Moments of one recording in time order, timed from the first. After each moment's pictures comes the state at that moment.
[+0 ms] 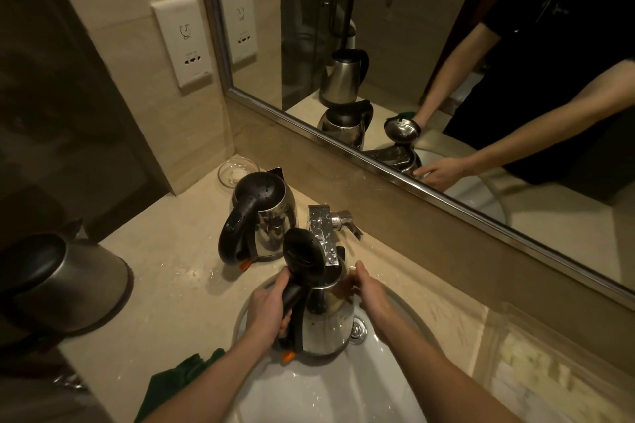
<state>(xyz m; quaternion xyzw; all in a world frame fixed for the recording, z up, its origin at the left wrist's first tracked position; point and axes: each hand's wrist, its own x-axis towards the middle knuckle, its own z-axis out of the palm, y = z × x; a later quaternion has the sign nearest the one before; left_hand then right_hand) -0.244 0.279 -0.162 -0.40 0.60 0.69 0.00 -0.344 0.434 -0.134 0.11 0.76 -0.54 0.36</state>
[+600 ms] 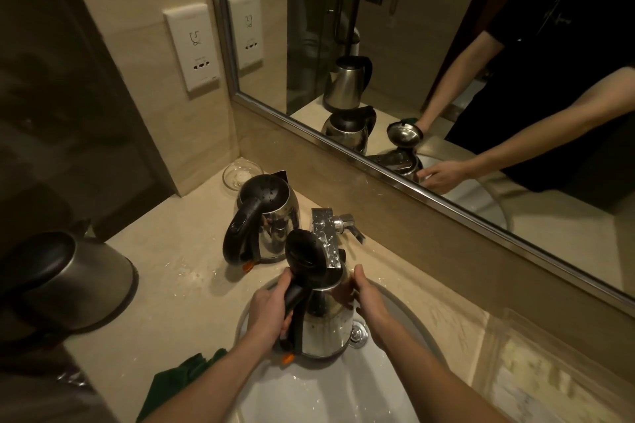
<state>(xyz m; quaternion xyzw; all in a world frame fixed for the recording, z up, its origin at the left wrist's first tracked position) -0.241 0.280 -0.156 -0.41 0.60 0.68 0.00 -0.333 0.429 -0.124 0.12 0.73 -0.57 0.37</state>
